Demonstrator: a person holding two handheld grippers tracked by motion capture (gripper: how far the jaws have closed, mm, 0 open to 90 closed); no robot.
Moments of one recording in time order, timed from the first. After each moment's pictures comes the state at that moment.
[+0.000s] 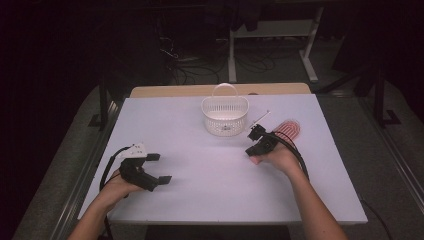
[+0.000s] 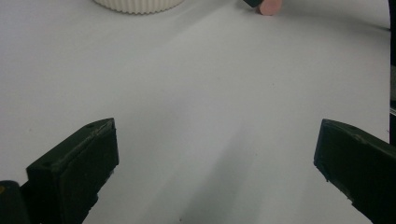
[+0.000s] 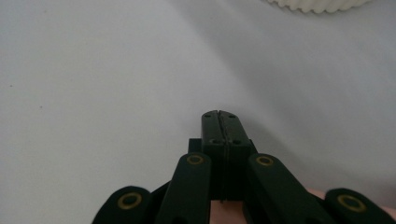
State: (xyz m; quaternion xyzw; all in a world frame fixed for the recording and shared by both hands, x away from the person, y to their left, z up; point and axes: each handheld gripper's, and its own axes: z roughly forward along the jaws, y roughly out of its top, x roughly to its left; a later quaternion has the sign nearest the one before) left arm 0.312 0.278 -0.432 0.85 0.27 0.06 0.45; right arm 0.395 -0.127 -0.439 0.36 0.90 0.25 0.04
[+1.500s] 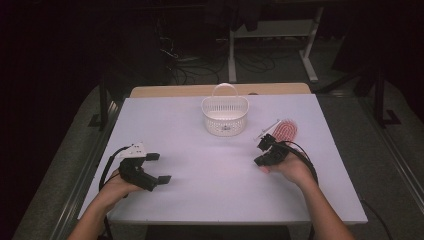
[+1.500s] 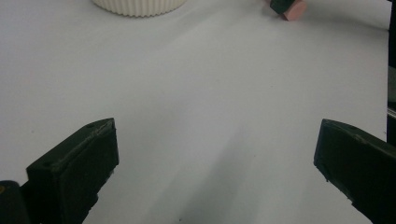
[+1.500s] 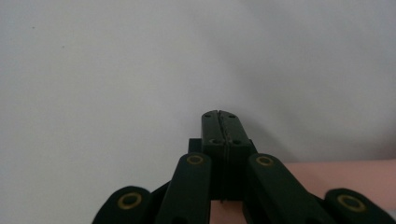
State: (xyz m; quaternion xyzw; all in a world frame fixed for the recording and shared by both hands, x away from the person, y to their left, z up) left arm 0.311 0.278 -0.430 0.85 0.27 0.06 0.46; right arm 0.361 -0.150 -0.438 0.36 0.90 0.24 0.03
